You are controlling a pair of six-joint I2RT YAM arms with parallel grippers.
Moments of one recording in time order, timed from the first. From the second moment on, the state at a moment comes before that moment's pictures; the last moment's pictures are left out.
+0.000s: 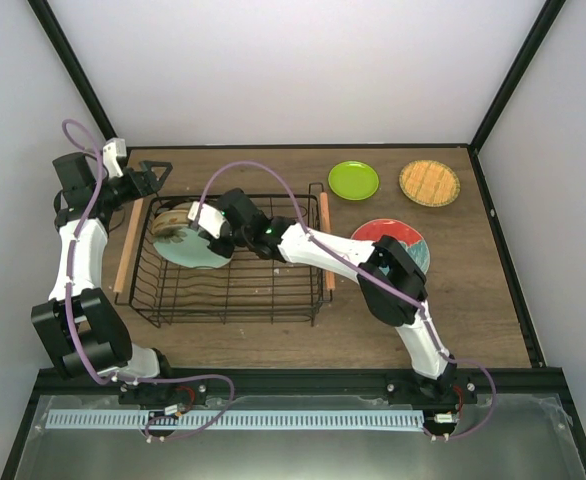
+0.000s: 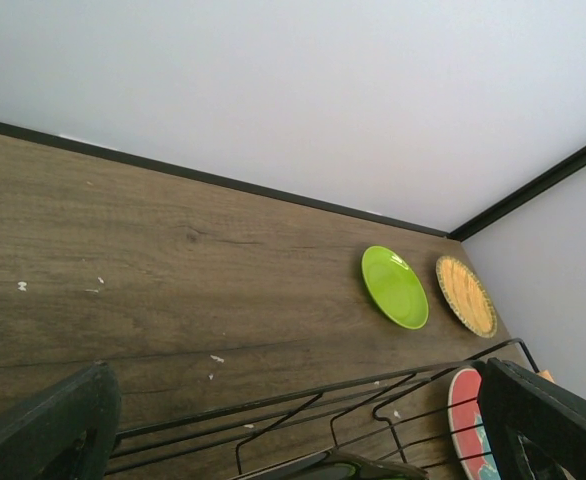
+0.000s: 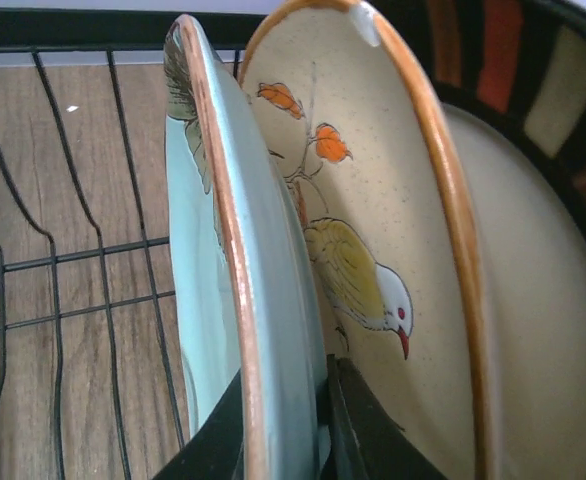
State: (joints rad) left arm 0.33 1.43 1.17 -0.23 0.88 -0.29; right arm 0.99 2.11 1.74 -0.15 -0.11 -0.35
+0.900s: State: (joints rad) left arm 0.34 1.46 1.18 -0.20 0.88 -0.33; right arm 1.00 1.85 1.72 -0.31 0.04 -0.43
